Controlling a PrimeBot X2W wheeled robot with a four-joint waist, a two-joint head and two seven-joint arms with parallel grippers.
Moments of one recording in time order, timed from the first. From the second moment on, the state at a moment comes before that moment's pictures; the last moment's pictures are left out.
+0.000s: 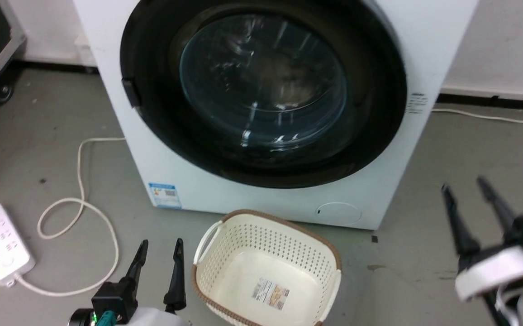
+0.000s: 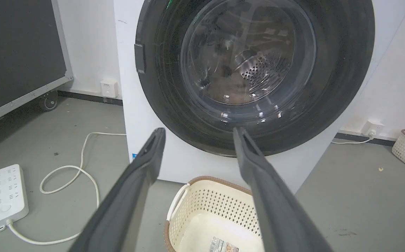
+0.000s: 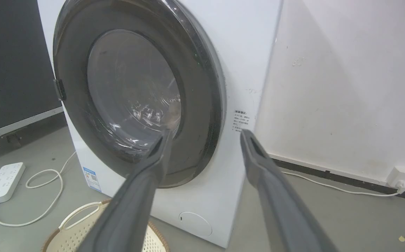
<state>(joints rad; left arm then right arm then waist) 0.01 0.05 -0.07 0.15 -0.19 -0.02 -0.26 -0.23 -0.29 0.05 0.28 0.24 0.13 -0.26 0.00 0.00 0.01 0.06</state>
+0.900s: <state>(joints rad) 0.04 0.05 -0.08 0.20 -0.15 -0.06 -0.26 0.03 -0.07 -0.08 0.13 0.06 0.13 -0.26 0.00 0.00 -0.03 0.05</state>
